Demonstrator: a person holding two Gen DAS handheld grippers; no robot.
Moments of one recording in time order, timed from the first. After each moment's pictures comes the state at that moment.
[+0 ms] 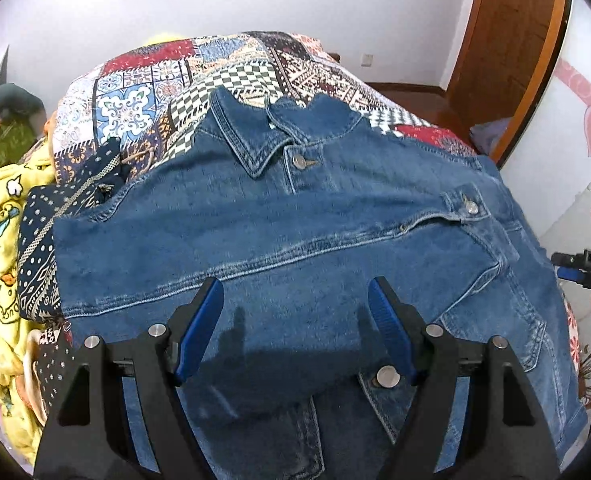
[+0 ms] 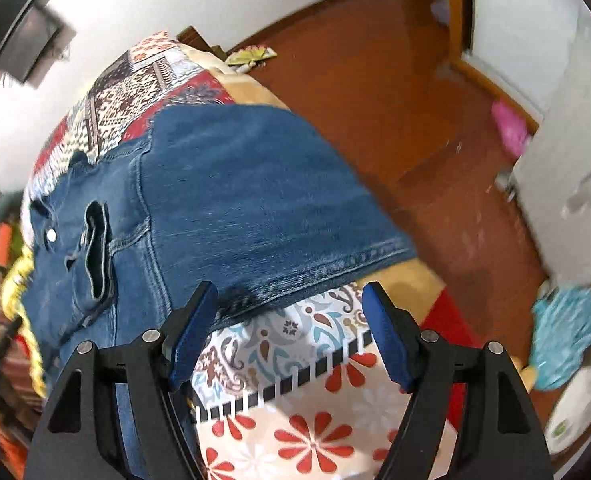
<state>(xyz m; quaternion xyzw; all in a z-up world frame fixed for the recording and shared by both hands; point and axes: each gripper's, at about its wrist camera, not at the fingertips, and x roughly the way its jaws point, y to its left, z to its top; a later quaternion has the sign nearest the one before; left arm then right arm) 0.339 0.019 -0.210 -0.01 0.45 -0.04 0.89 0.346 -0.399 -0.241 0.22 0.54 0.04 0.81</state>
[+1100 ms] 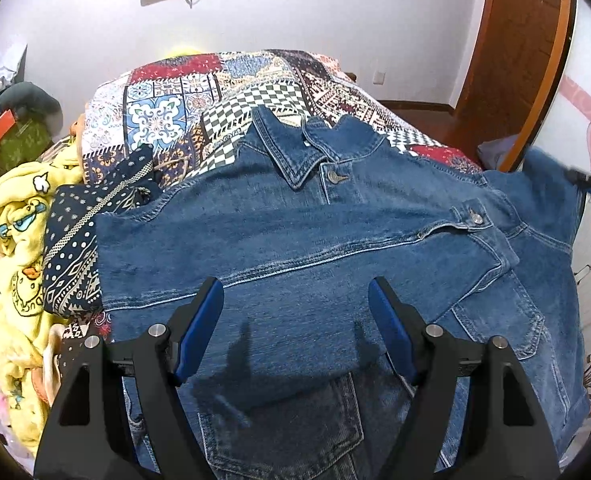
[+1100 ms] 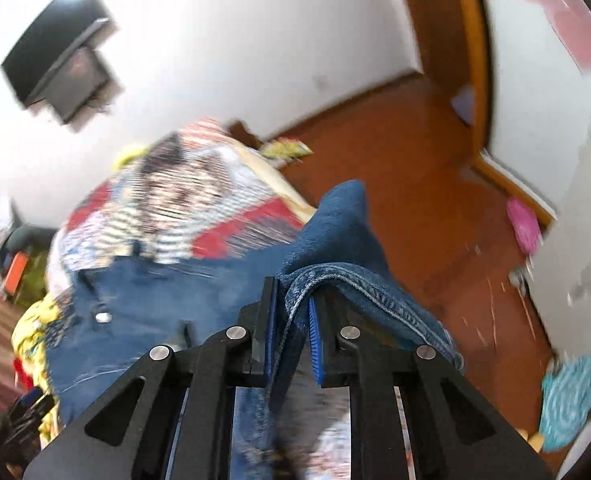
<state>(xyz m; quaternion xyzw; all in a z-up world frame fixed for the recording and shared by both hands) 0.311 0.052 -0.185 -0.02 0.42 -0.02 0.91 0.367 -0.350 -0.123 0.17 0.37 0.06 0.91</state>
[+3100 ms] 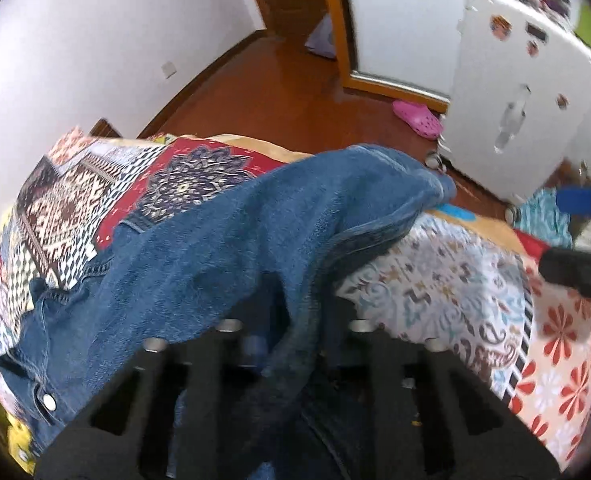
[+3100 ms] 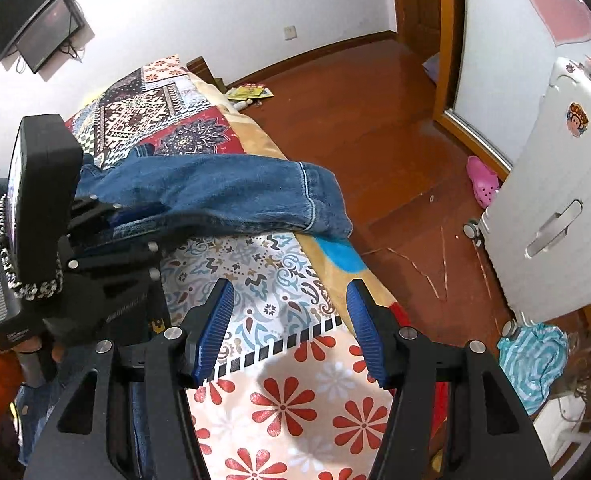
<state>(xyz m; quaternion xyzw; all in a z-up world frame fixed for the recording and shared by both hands) 0.414 -0.287 -0.247 0.26 0.44 -0.27 0.82 0.313 -0.396 -0.202 0.13 0.47 0.01 0.87</state>
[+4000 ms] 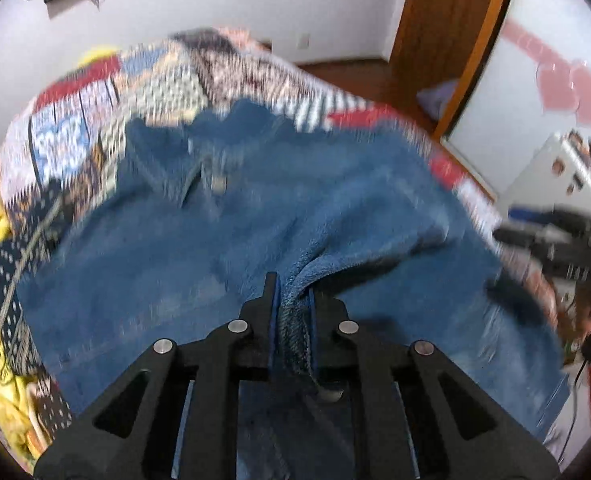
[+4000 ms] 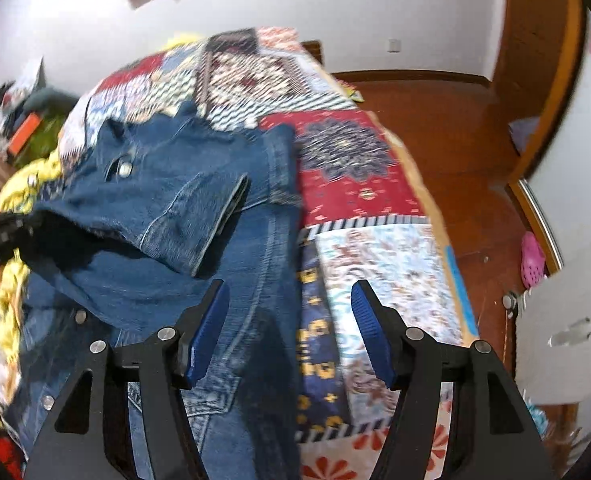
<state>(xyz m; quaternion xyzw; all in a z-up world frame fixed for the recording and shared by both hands) 0.362 -0.018 -0.202 0.04 0.48 -0.15 0.86 0.339 -0.268 -0.186 0.00 0.47 0.14 0.87</state>
